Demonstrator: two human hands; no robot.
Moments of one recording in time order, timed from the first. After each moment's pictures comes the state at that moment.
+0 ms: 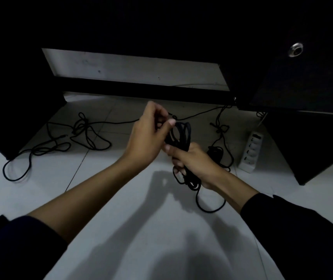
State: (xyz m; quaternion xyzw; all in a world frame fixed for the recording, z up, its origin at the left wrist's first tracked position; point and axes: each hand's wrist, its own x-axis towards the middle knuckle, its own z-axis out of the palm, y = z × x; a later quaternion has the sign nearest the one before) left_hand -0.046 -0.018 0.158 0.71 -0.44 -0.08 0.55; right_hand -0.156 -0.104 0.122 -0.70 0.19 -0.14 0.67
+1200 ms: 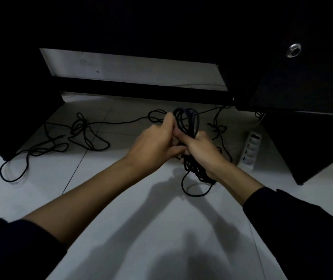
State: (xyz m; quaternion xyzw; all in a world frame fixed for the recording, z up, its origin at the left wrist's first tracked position) left_hand -0.053 -0.016 0.157 0.73 -0.59 -0.04 0.34; right_hand -0.155 -0.119 0.137 -0.73 0.26 -0.21 0.60
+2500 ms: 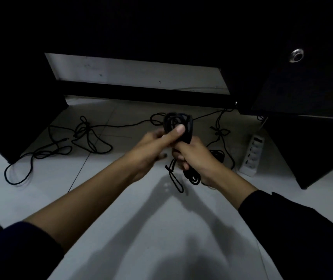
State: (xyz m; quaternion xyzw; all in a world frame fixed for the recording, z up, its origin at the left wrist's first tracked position) left_hand -0.048 -0.013 0.157 0.62 -0.33 -0.41 0.58; right_hand -0.144 -0.106 0.138 -0.71 0.21 -0.17 0.64
